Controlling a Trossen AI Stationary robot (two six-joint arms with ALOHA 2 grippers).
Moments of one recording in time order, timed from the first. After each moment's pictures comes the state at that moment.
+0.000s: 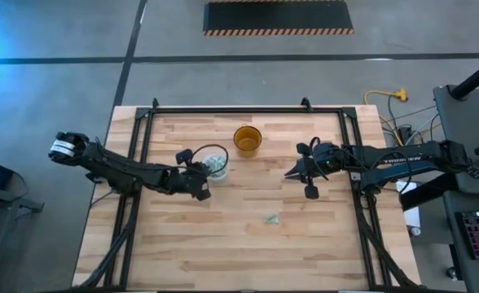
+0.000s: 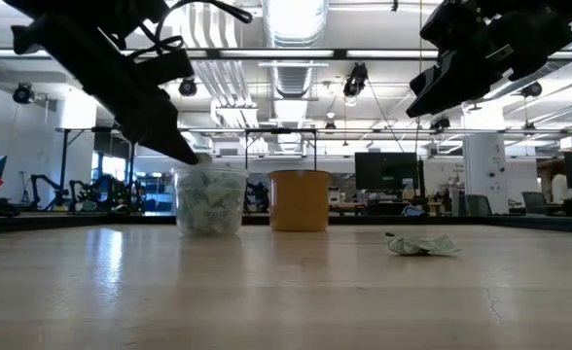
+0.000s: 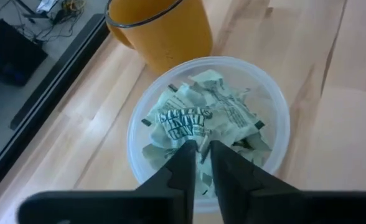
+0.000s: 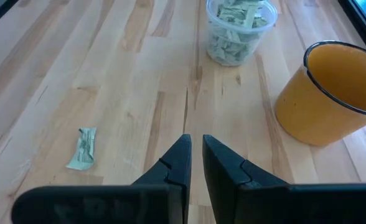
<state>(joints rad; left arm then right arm) -0.19 1.29 0.64 -0.20 -0.69 -0.28 -0.06 0.99 0.57 -0.20 -0.10 -0.11</state>
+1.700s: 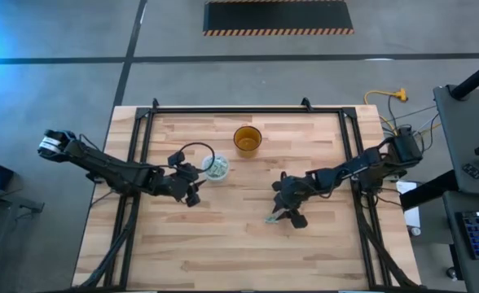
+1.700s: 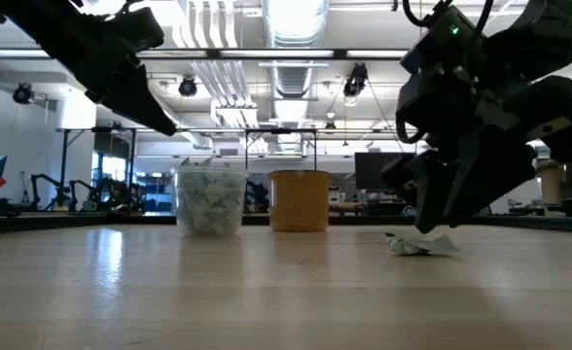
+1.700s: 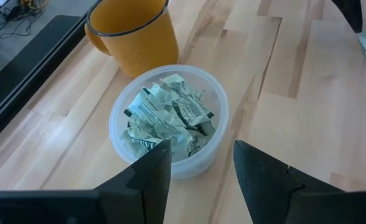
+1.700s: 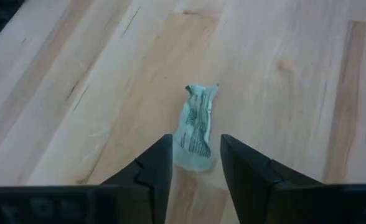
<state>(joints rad) -0.29 1.09 0.63 -0.35 -0.62 -0.39 0.14 1.62 0.57 0.21 -0.34 0.01</state>
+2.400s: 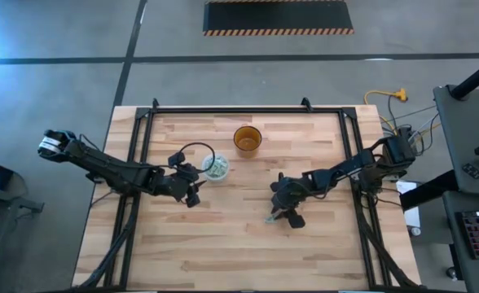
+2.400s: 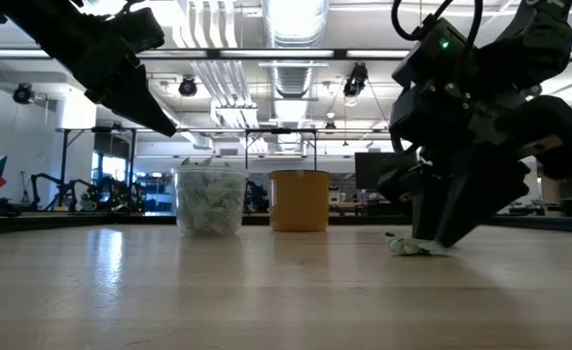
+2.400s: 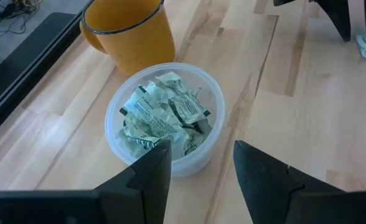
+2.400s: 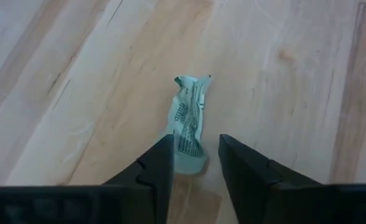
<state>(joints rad) -0.29 1.09 0.63 -0.35 -0.61 -0.39 0.14 1.70 0.60 0.22 -0.34 -0.01</state>
